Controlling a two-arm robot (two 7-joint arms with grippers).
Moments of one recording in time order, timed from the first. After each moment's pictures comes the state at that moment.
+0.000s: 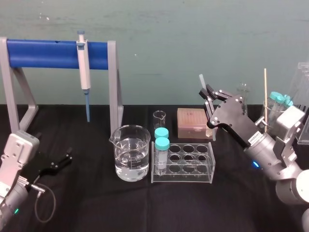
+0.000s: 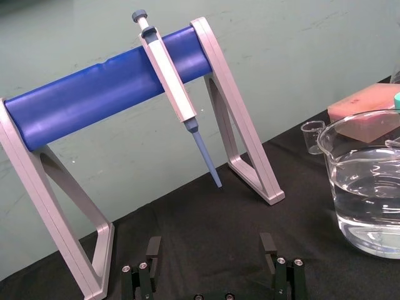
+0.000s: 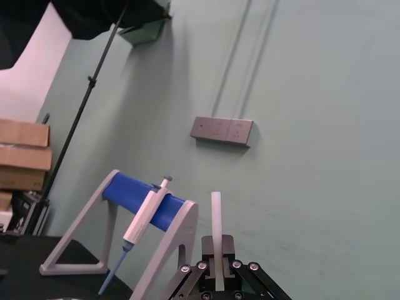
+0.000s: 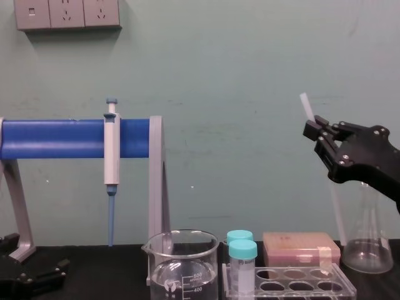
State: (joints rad) left arm -0.20 0.60 0.45 -1.41 -0.25 -0.12 0.03; right arm 0.48 0.27 -0.28 -1.02 0.31 -0.74 0.60
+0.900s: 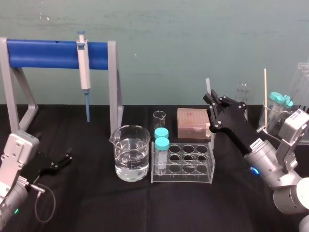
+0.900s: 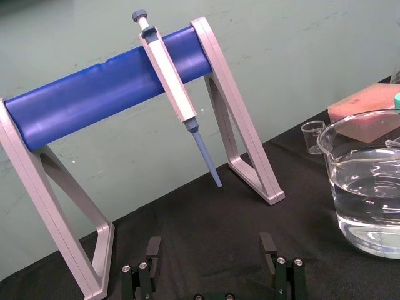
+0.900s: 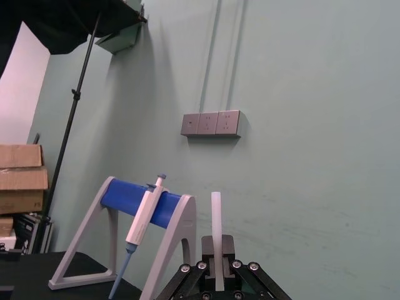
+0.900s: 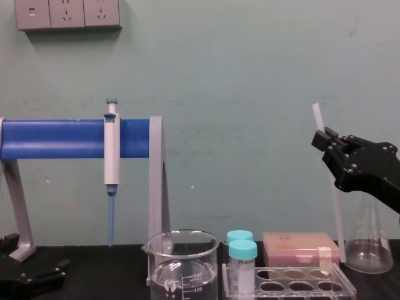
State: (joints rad) left arm -0.20 0.60 0.45 -1.41 -0.25 -0.12 0.03; right arm 0.44 0.23 -0.23 -1.01 0.41 -0.69 0.65
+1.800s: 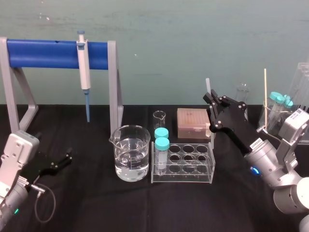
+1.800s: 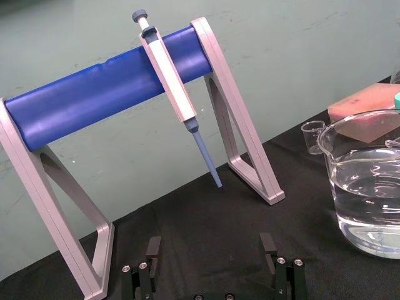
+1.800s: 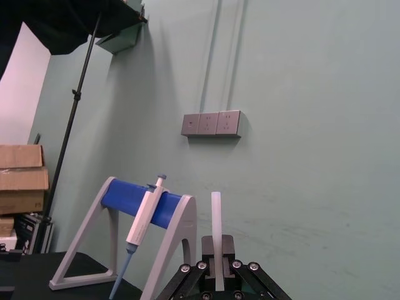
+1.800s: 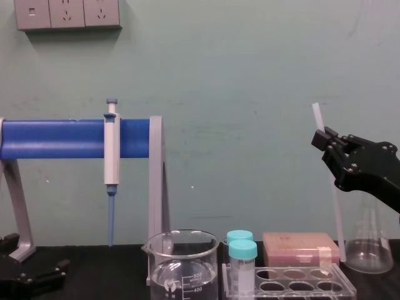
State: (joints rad) left arm -0.20 0.60 0.45 -1.41 -0.25 -0.12 0.03; right arm 0.44 0.23 -0.23 -1.01 0.41 -0.69 0.66
